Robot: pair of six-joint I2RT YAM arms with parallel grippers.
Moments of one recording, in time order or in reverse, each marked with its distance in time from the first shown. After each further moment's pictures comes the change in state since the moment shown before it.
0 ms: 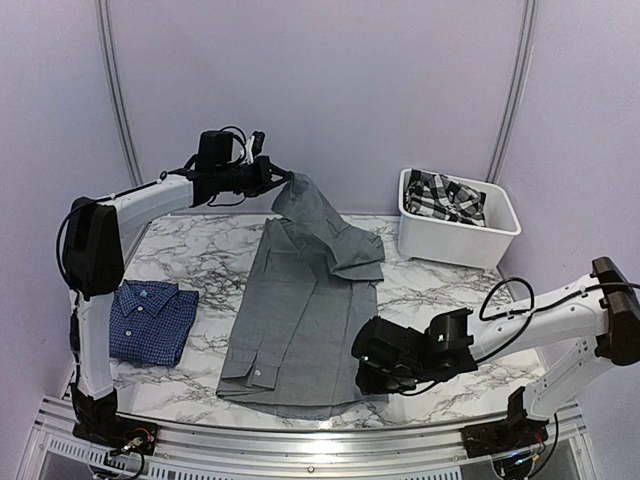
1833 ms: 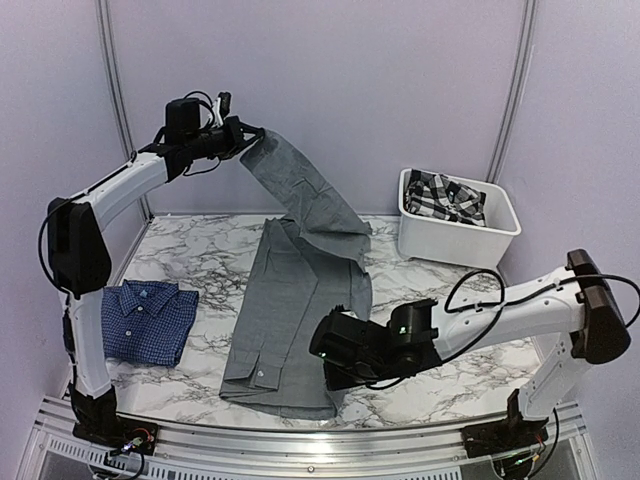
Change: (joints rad) left arm 0.098 -0.049 0.165 -0.018 -0.014 -0.027; right arm 0.079 0.158 0.263 -0.122 0.101 -0.049
